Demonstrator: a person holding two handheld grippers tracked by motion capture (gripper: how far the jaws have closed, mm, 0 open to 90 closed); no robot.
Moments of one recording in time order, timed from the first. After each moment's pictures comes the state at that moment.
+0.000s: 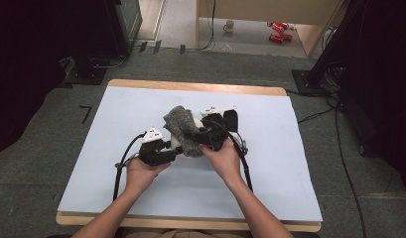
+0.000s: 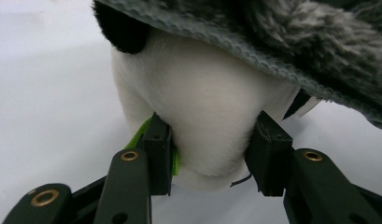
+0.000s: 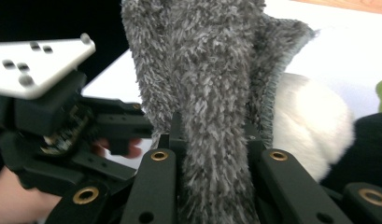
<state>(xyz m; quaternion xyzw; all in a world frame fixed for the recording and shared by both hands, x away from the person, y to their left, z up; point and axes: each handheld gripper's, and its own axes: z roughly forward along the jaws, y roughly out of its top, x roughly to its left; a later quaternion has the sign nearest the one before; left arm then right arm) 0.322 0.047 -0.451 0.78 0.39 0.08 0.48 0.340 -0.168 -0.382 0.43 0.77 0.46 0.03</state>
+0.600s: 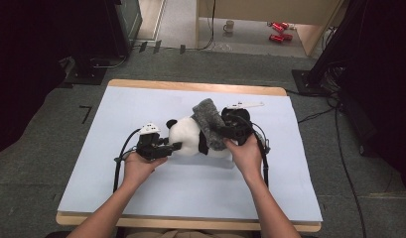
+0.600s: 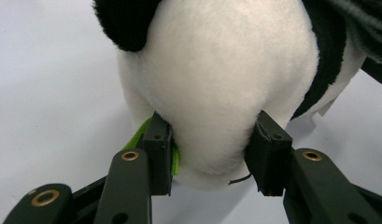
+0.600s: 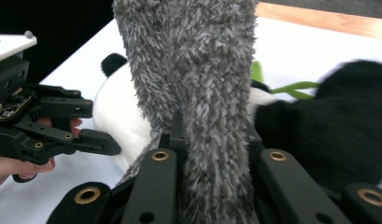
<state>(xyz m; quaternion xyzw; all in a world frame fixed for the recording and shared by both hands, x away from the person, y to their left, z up) 0.345 0.058 -0.456 0.78 0.40 0.04 0.48 0.347 -0.235 -0.375 0.49 0.75 0.44 0.08</state>
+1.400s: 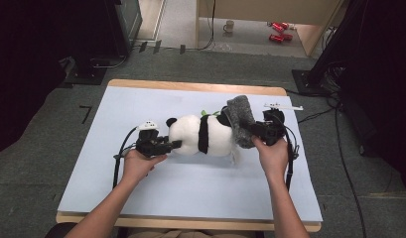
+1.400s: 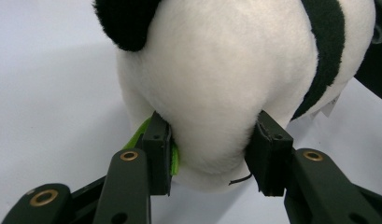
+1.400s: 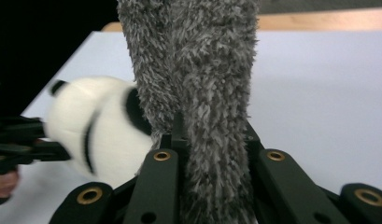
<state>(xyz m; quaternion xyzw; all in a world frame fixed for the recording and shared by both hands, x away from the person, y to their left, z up) 0.353 0.061 -0.456 0.77 0.40 0.02 0.49 0.334 -0.309 -0.367 0.57 0.68 0.46 0.10</state>
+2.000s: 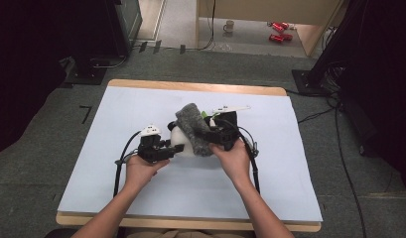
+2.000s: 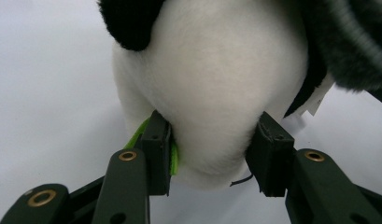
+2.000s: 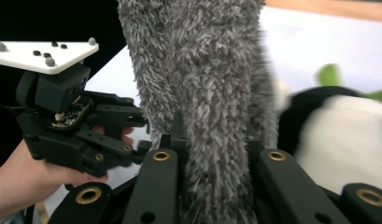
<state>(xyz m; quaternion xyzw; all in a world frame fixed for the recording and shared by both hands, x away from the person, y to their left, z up) 0.329 0.051 -0.451 0.77 0.41 0.04 0.49 0.333 -0.192 -0.371 0.46 0.76 0.46 0.03</state>
